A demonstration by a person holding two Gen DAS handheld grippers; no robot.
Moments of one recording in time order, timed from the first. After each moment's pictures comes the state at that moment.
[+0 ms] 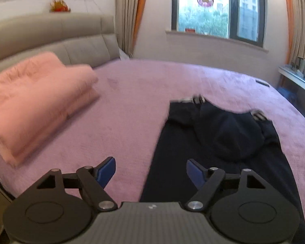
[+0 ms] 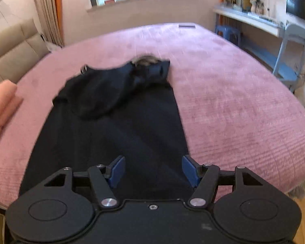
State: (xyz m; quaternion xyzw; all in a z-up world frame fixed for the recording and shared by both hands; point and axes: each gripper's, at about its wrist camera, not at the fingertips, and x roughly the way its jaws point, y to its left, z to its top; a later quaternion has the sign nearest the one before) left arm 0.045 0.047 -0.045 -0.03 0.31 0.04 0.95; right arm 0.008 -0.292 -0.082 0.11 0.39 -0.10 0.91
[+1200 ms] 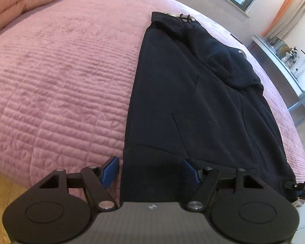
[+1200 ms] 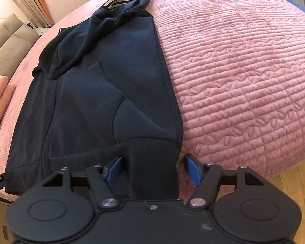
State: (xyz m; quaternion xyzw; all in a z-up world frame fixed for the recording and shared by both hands) left arm 0.085 0.130 -0.222 -0.16 0.49 -0.12 0.85; right arm 0.021 -0.355 -0.216 0.22 0.49 -0.05 0.84
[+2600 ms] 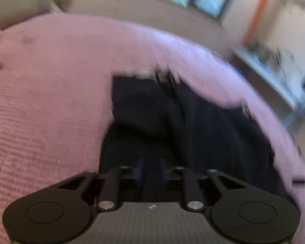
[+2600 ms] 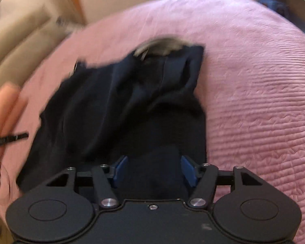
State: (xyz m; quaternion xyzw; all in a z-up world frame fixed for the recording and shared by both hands) left arm 0.367 0.076 -0.177 -0.08 0.42 -0.19 0.88; right arm 0.269 -0.395 -0.168 0.14 0.47 0.04 0.87
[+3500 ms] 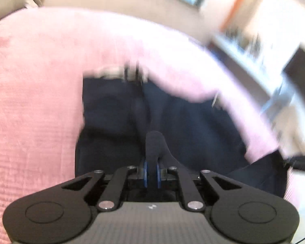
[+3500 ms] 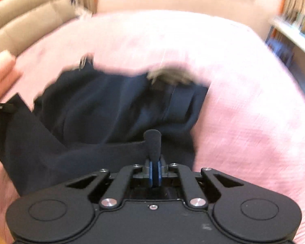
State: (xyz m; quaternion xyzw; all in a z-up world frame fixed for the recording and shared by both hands) left arm 0.379 0.087 -0.117 -0.12 0.41 -0.26 0.87; right arm 0.268 -0.360 -0.092 0.00 0.42 0.01 0.91
